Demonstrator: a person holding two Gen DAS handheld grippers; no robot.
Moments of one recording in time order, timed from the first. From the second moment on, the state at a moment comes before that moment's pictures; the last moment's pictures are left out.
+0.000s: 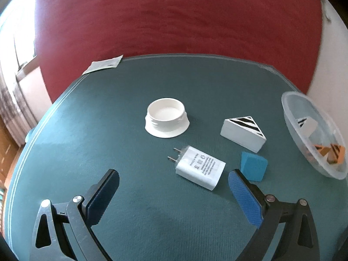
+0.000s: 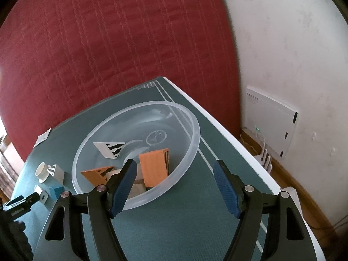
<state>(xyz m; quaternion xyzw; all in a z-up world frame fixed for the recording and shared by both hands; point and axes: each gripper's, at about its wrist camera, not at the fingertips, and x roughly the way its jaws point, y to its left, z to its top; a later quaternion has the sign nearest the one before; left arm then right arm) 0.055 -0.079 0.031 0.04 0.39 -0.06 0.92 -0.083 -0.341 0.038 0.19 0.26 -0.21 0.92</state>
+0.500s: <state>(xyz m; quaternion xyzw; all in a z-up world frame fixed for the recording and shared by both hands) 0.085 -0.084 0.017 0.05 0.43 -0.10 0.90 -0.083 -0.335 0.039 0.17 0.26 -0.21 0.93</state>
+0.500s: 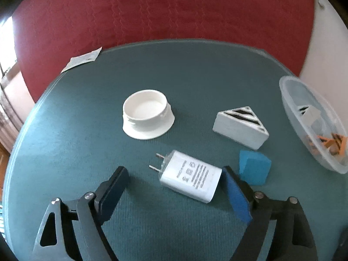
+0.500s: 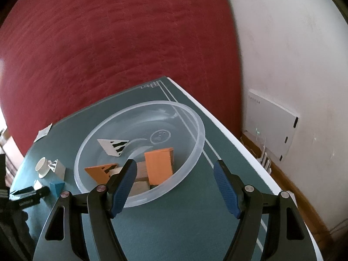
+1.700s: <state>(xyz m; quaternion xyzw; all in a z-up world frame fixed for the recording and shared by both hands) 0.046 -0.033 0.029 0.02 0.41 -0.06 0.91 0.019 -0.157 0.022 0.09 0.39 0.02 0.92</state>
